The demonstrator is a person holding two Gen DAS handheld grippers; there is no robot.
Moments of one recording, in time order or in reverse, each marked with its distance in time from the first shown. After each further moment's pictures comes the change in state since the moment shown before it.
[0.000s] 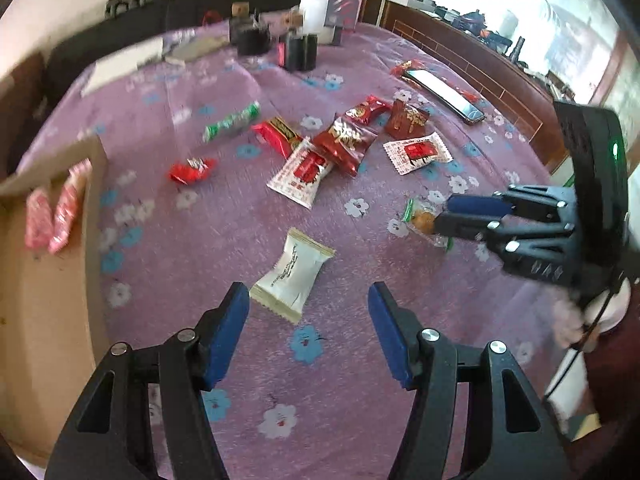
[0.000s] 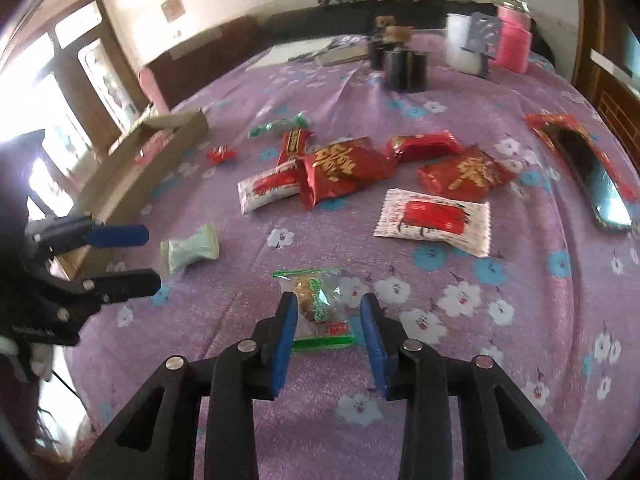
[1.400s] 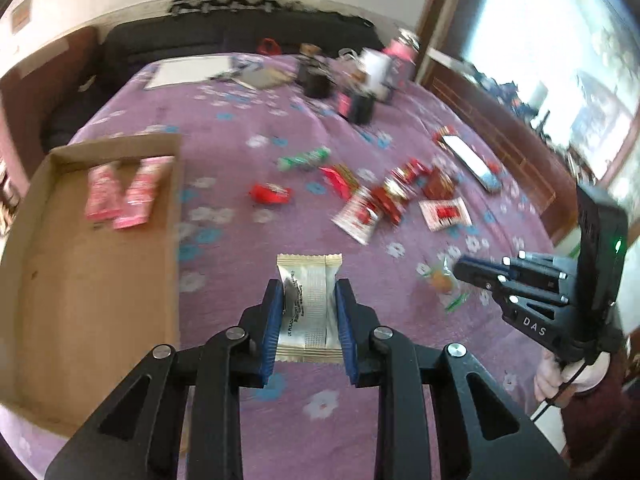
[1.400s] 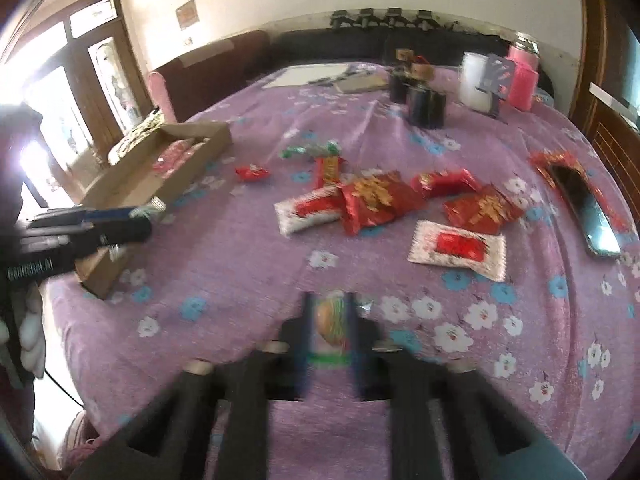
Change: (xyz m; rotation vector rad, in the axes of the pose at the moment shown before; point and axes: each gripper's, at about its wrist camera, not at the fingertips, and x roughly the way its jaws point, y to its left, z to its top) left arm -0.053 0.063 -0.012 -0.238 -0.144 0.012; right arm -0.011 0.049 0.002 -0.086 -0.073 -0.047
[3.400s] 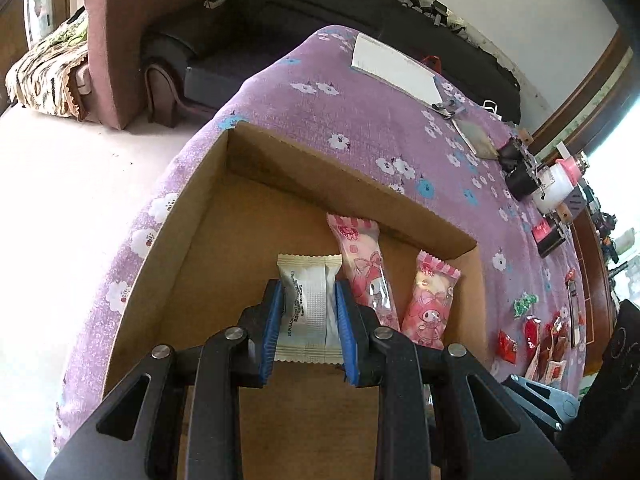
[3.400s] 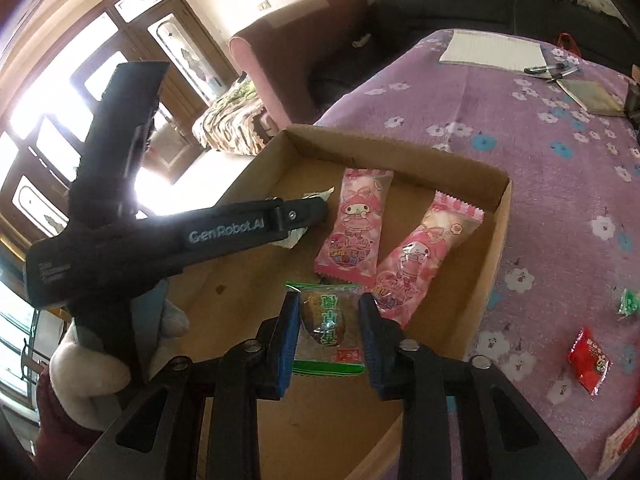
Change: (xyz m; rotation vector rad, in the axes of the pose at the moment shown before) left arm 0.066 0.234 0.072 -0.423 0.068 0.157; right arm 0.173 0.208 0.147 -0.033 0.161 0.357
